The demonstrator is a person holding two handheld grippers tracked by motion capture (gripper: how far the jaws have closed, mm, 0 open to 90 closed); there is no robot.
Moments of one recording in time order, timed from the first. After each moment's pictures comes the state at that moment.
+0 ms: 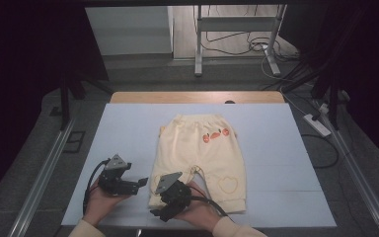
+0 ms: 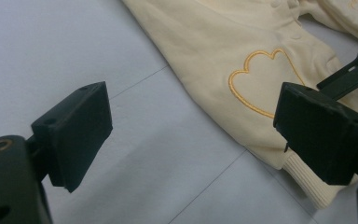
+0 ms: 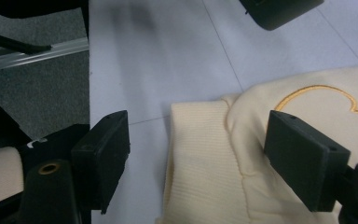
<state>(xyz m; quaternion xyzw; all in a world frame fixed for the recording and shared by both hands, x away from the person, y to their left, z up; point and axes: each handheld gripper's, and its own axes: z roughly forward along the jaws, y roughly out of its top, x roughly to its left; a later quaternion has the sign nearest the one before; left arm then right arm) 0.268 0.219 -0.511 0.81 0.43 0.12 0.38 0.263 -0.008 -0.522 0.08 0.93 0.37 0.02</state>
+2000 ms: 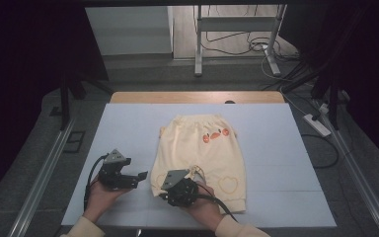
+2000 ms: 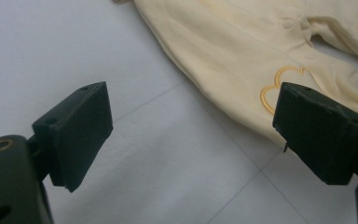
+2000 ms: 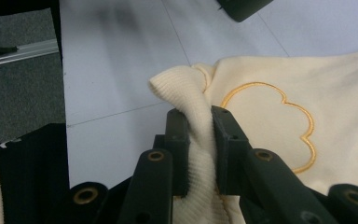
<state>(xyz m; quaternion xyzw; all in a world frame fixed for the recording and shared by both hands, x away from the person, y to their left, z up) 0.285 0.223 -0.507 0.80 0.44 0.12 0.40 0.264 -0.025 -0.501 0.11 0.92 0.37 0.07</state>
